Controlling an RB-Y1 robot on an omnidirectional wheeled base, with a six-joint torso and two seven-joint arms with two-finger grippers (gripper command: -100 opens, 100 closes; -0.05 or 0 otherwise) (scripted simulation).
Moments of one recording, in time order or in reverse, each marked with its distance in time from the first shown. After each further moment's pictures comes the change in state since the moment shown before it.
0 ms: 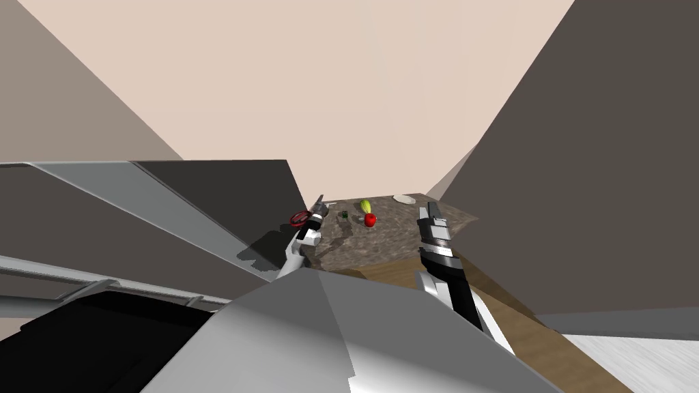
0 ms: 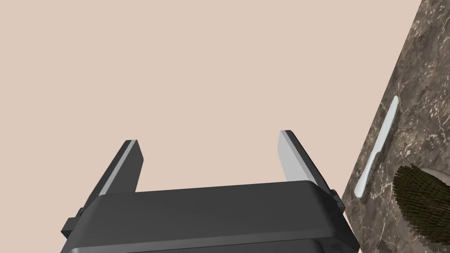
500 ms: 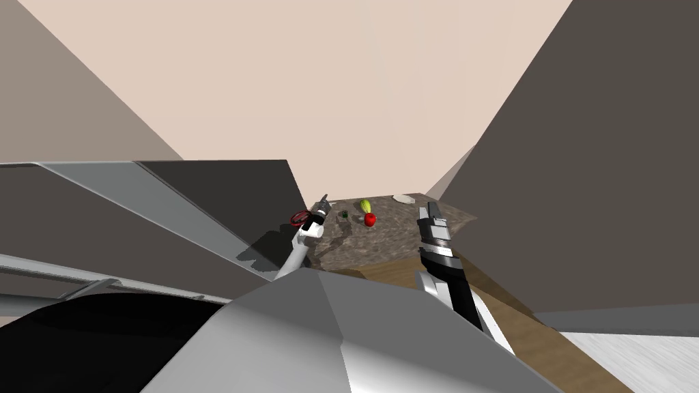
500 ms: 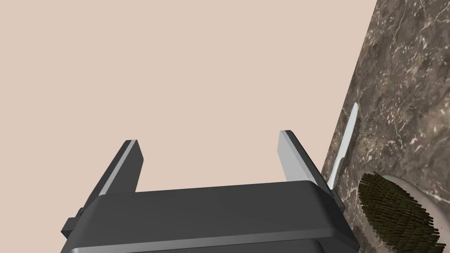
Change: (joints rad) left arm -0.138 0.019 0.004 0.122 0.039 0.139 0.009; right arm 0.000 0.000 0.000 0.000 0.000 0.000 0.000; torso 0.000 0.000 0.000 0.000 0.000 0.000
